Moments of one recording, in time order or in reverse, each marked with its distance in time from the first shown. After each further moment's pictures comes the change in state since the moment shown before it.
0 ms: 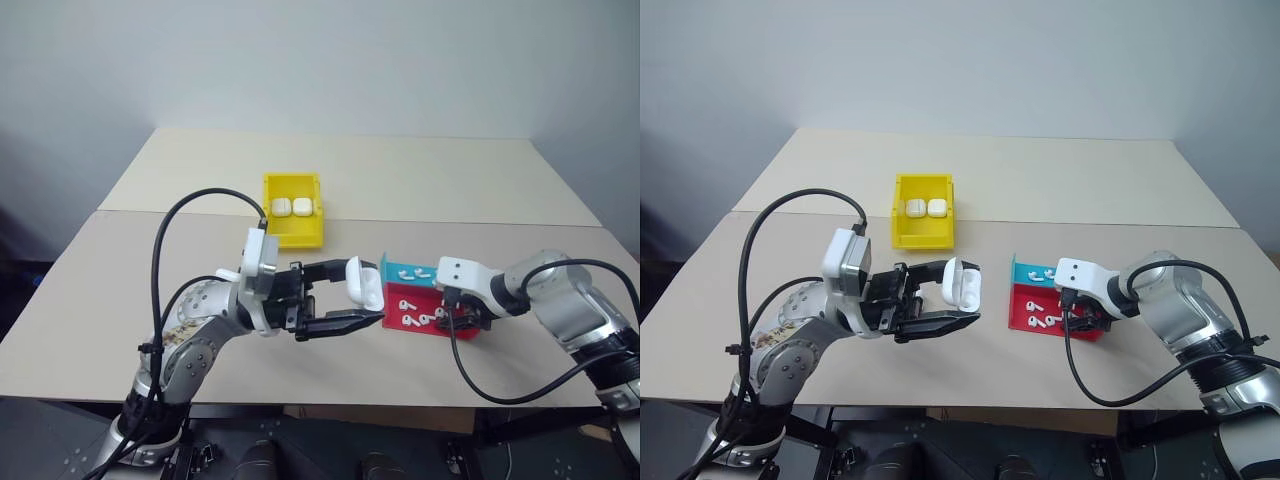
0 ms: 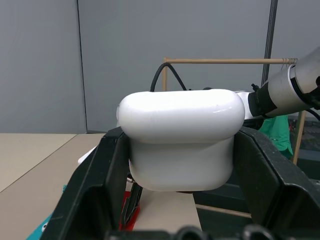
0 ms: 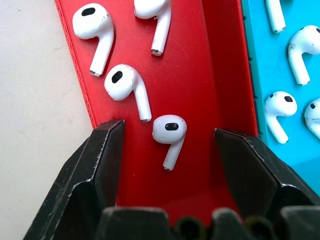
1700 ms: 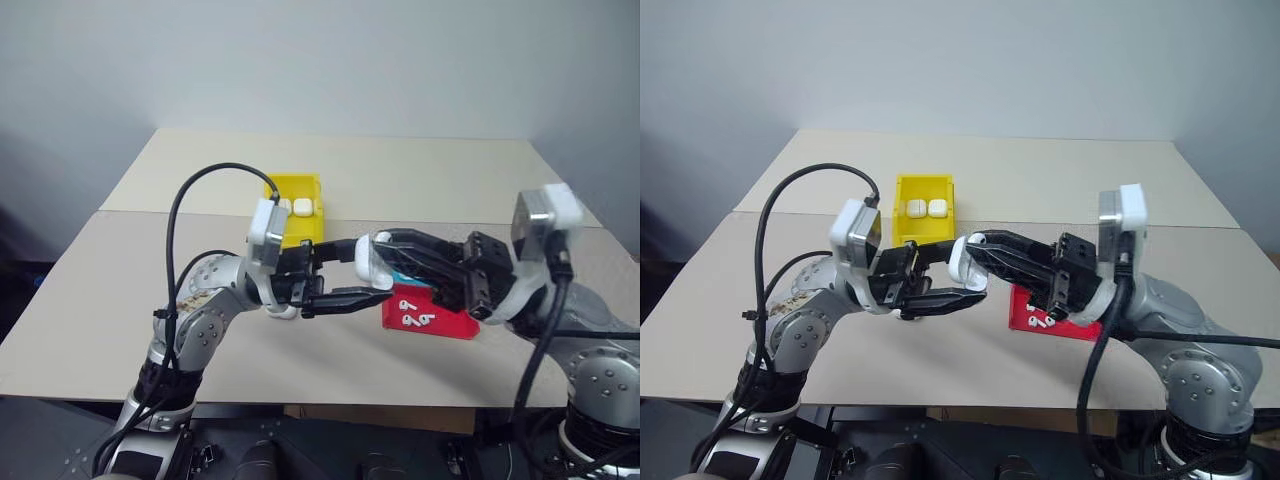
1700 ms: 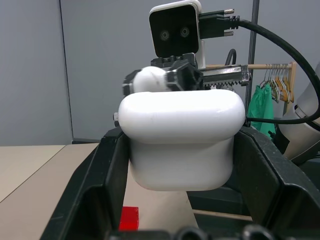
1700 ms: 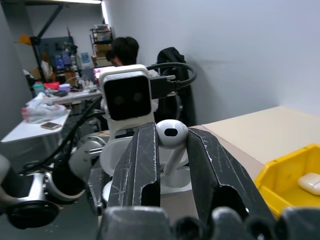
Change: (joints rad) left arm -0.154 -0.047 0.011 0.135 -0.001 0.041 -0.083; right arm 0.255 0.419 -0.656 -0.718 1.157 0.173 -0.558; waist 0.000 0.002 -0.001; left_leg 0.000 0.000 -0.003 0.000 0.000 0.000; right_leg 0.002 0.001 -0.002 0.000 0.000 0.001
